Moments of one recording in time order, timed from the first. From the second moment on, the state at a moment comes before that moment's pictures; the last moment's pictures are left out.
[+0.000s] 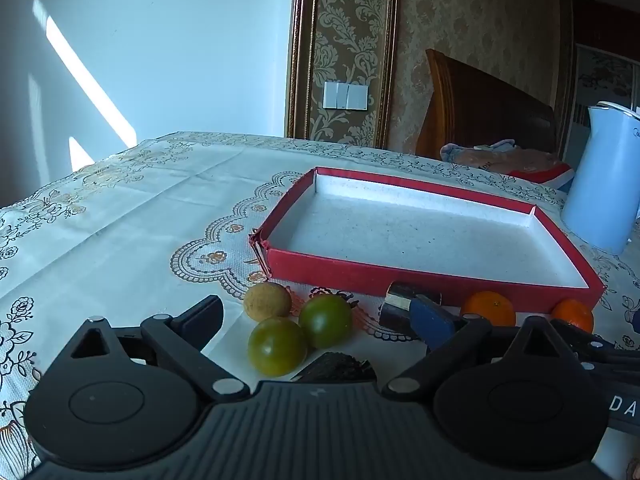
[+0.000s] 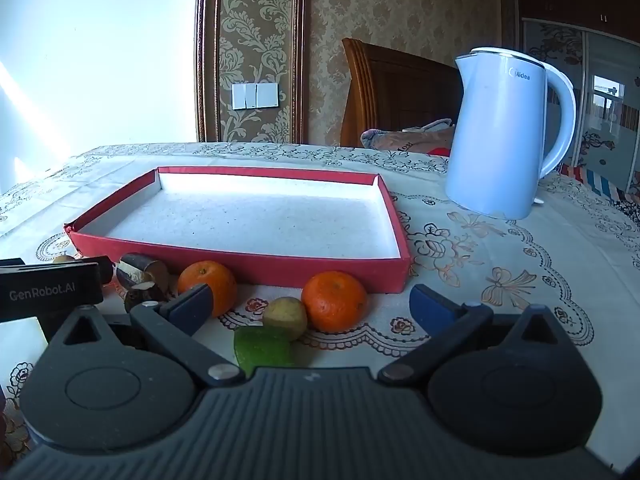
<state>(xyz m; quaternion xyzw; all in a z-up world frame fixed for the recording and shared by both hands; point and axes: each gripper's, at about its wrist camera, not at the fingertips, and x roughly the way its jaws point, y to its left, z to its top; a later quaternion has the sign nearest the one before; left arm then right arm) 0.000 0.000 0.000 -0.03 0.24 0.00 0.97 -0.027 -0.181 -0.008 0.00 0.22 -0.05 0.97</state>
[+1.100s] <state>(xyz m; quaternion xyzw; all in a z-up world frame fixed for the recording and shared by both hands) 0.002 -0.001 -0.005 -0.03 0.25 -0.01 0.97 -0.037 -0.193 -0.006 0.01 0.21 -0.02 0.98</state>
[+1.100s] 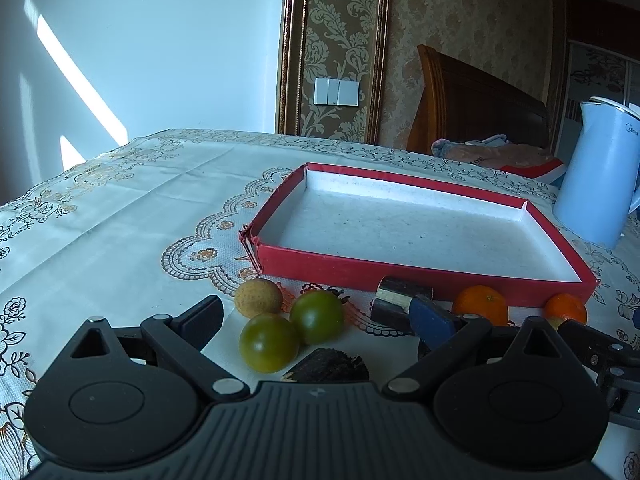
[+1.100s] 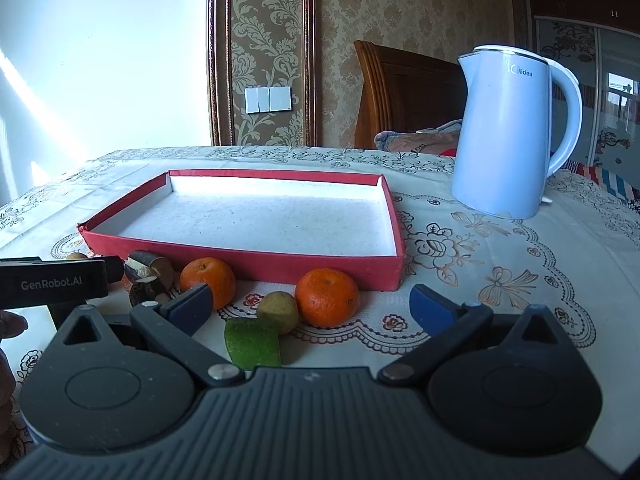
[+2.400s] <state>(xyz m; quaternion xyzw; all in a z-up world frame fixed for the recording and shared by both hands) -0.031 0.034 -0.002 -0.03 0.25 -0.05 0.97 -0.071 -0.222 -0.007 0.02 0.20 0.03 0.98</state>
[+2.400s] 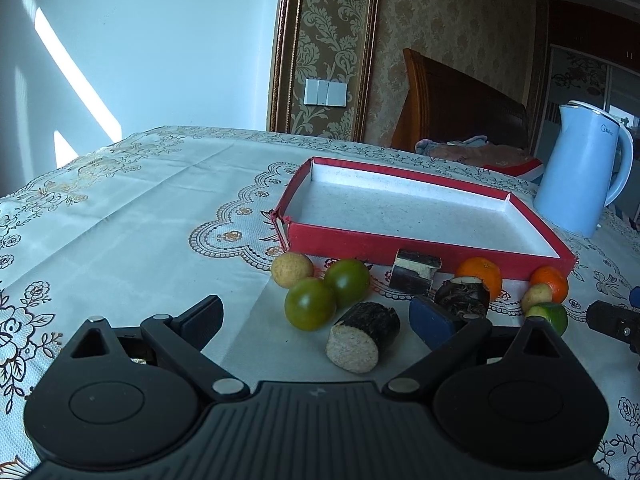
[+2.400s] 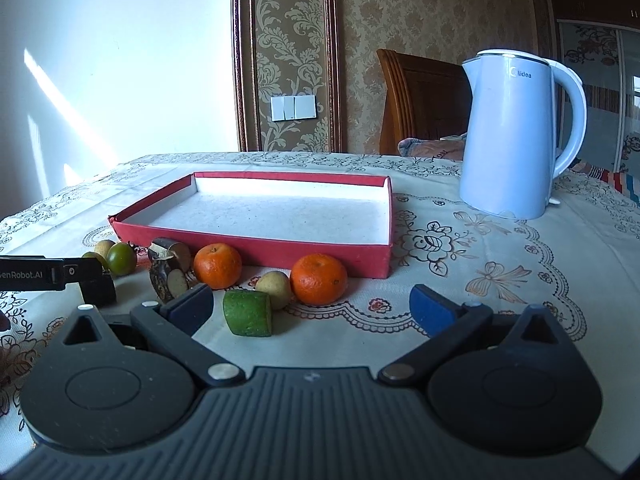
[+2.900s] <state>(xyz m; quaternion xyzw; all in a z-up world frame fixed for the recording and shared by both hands) -0.025 0.030 -0.007 -0.02 0.27 -0.05 0.96 -0.067 -0.212 -0.009 -0.01 0.22 0.04 0.98</state>
